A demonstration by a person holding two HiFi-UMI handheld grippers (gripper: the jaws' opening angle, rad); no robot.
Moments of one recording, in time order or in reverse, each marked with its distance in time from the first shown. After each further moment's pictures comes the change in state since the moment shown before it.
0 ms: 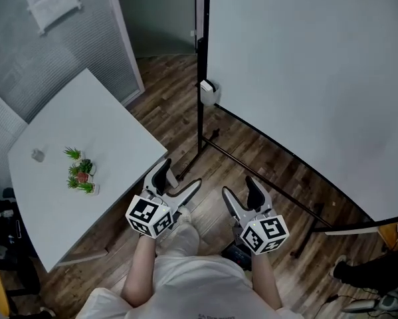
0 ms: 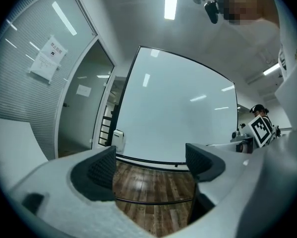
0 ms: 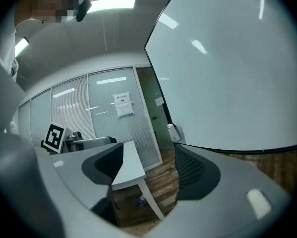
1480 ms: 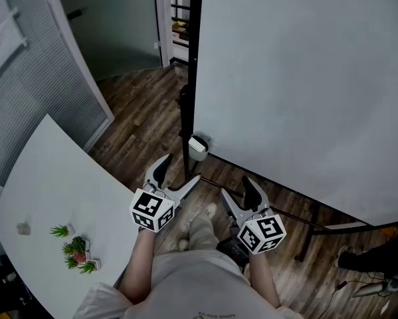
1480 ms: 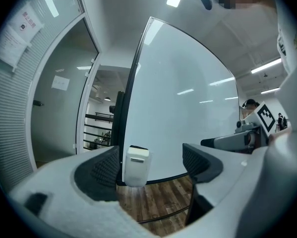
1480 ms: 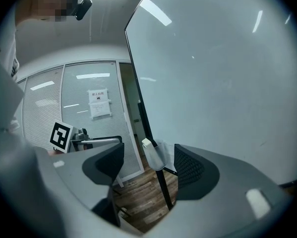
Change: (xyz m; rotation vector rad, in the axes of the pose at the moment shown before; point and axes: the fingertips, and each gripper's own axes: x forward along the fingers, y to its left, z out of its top) left arm 0.215 0.168 0.047 0.092 0.082 -0.201; right arm 0.204 -0.106 0.064 -0.007 -0.025 -0.201
